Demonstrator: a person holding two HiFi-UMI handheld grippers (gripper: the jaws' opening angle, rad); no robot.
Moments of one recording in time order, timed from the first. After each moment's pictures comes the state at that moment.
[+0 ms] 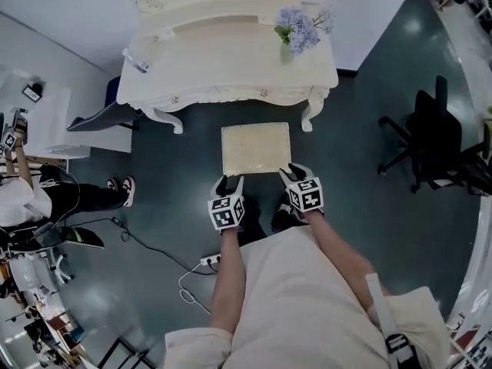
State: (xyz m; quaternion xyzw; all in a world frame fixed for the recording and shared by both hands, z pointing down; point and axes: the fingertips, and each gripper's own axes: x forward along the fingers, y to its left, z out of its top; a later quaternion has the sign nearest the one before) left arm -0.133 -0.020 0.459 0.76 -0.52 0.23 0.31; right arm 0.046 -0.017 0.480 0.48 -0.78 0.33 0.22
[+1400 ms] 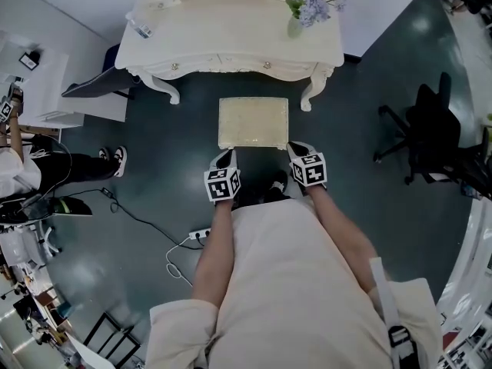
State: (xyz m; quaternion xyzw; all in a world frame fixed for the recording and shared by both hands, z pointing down) left arm -0.133 -0.007 0.475 0.76 -0.51 0.23 0.33; right arm 0.061 -0.007 0.496 0.47 -0.78 0.32 0.25
